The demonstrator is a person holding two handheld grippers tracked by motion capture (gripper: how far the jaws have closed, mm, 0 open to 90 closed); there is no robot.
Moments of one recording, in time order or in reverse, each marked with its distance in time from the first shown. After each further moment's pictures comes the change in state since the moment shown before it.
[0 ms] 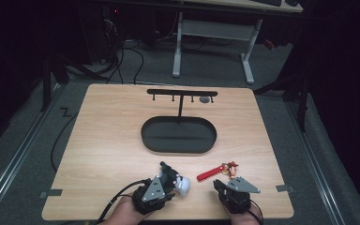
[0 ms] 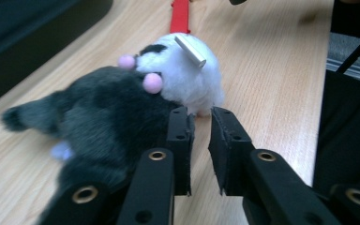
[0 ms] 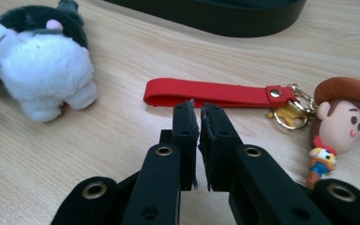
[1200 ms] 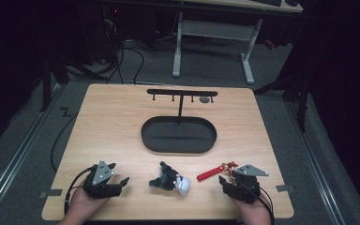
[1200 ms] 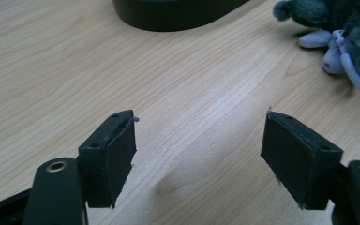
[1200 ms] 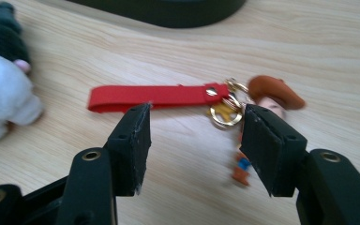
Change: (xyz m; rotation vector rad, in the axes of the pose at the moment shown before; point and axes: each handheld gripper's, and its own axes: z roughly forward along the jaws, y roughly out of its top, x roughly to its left) left arm 0.083 -0.071 -0.075 0.037 0.350 -0.162; right arm -0.032 0.027 -0.005 0.132 -0.067 0.083
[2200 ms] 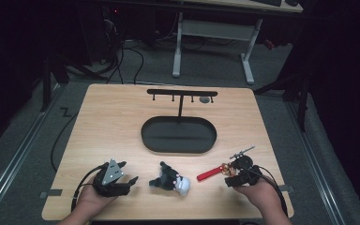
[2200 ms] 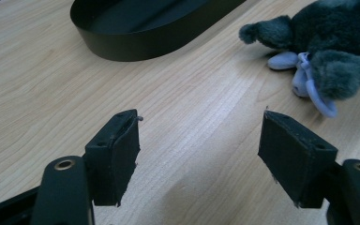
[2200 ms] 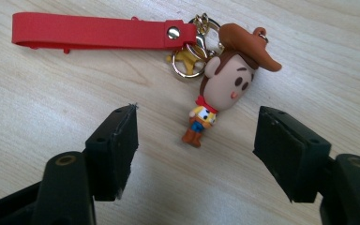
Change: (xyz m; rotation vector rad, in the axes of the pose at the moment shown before) left arm -0.014 0.018 0.012 -0.031 -0.040 0.082; right arm -0.021 0.047 0.021 0.493 -0.038 -0.079
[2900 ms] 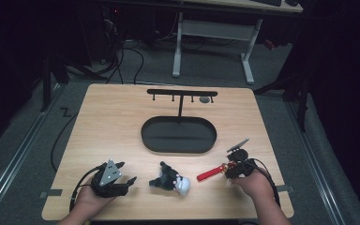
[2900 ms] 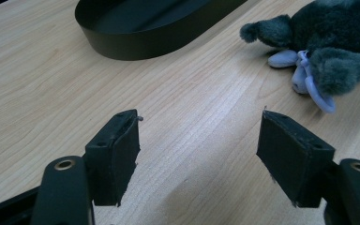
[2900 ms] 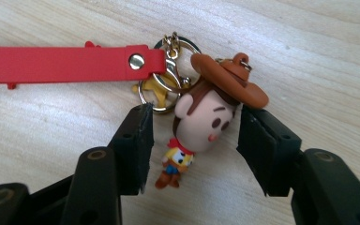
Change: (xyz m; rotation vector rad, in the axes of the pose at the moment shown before) left arm 0.004 -0.003 -0.005 -0.005 0.002 -0.013; right arm -0.011 0.025 0.024 0.084 -0.028 0.046
